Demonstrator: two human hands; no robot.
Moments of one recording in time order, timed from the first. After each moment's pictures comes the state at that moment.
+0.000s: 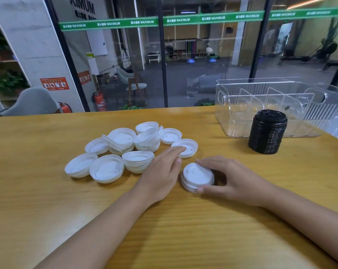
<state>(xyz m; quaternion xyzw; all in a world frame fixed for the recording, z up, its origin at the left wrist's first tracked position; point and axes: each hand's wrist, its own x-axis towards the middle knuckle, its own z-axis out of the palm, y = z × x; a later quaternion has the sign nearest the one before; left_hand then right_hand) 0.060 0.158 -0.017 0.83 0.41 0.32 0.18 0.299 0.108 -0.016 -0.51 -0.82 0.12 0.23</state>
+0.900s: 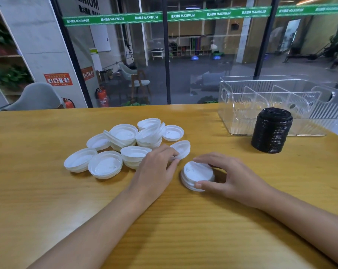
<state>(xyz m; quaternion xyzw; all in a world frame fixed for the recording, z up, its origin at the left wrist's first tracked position) 0.054 0.158 -0.023 0.82 0.43 0.38 0.05 0.288 0.104 -0.018 -0.50 -0.79 0.15 0.31</state>
